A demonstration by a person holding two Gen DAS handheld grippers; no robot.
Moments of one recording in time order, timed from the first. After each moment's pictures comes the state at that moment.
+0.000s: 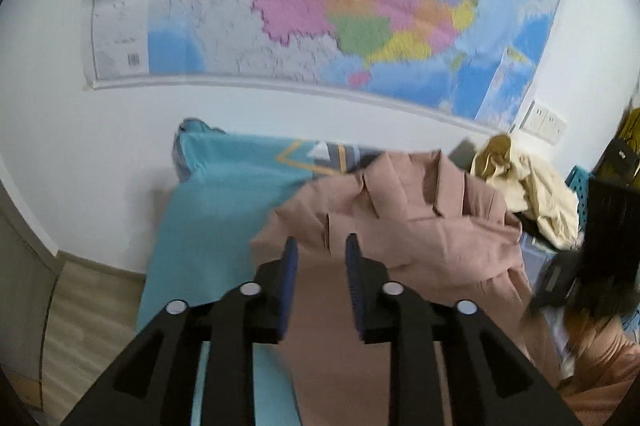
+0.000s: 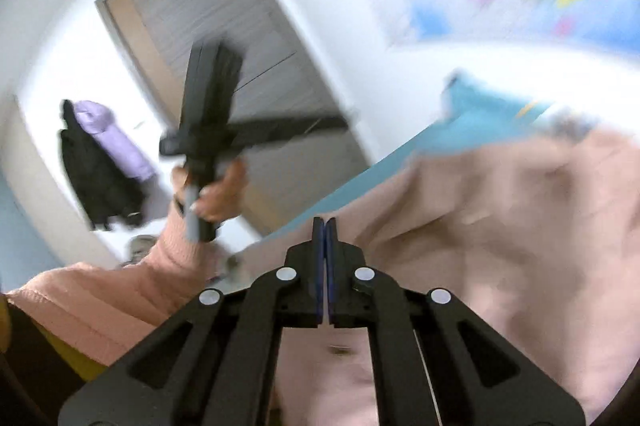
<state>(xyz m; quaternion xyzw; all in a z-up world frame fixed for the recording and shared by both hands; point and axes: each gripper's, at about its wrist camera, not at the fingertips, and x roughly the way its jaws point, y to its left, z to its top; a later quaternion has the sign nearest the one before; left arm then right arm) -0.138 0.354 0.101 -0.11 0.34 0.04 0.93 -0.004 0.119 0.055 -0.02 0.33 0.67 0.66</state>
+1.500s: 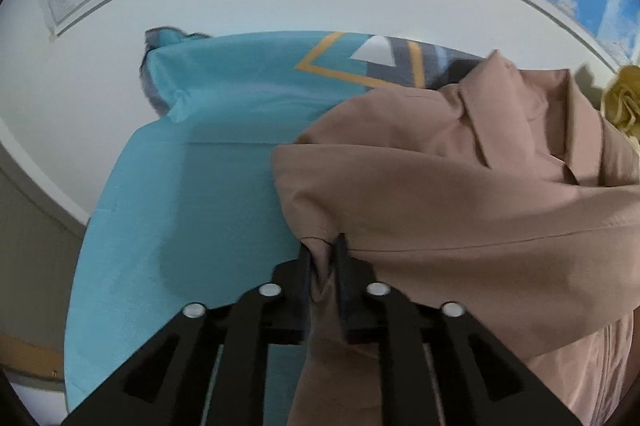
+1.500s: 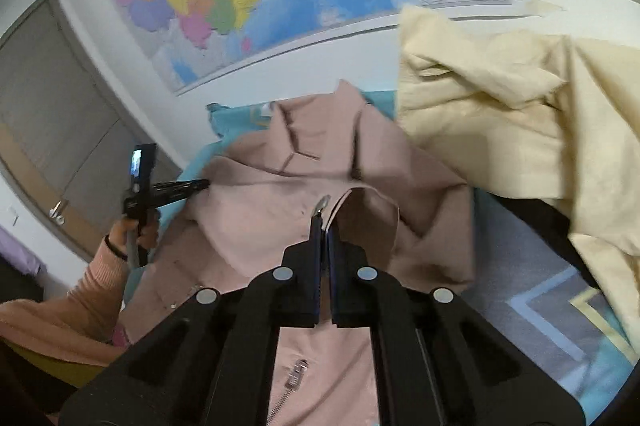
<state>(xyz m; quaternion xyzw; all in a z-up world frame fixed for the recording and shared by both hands) 0.011 0.352 -0.052 -0.06 0.46 0.14 0.88 0.103 -0.086 0.005 0.03 0.41 0.40 0.82</state>
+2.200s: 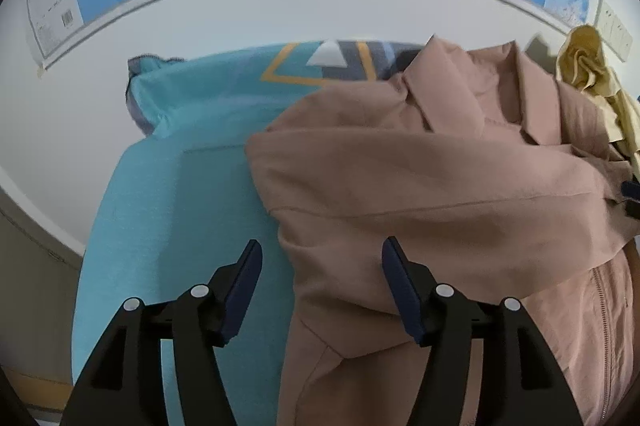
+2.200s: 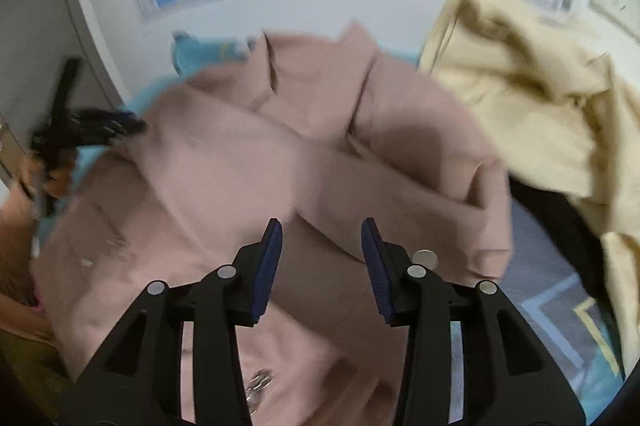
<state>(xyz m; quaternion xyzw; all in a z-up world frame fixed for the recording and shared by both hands) -0.019 0.328 -0.046 -0.02 0.45 0.10 0.89 0.085 -0.008 -0.061 -0.13 0.39 0.33 0.85</state>
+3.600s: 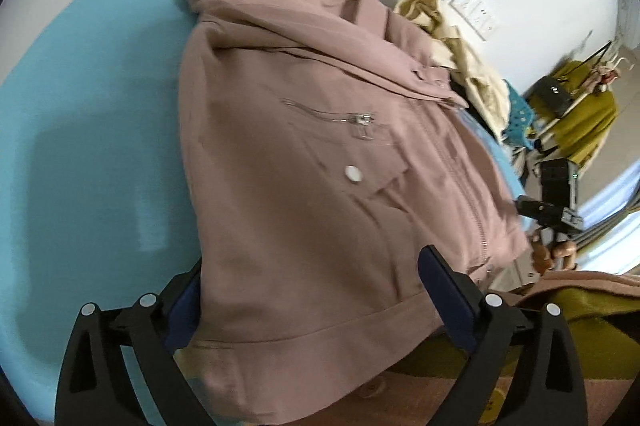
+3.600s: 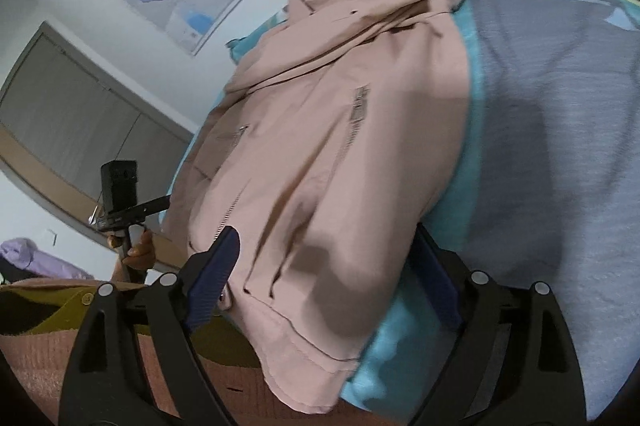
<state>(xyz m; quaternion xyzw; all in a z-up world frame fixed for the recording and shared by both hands) -0.227 0.277 -0.069 -0.19 0.46 -0.15 0.86 -0.086 -0.126 -0.105 0.14 0.47 0.42 0.76</state>
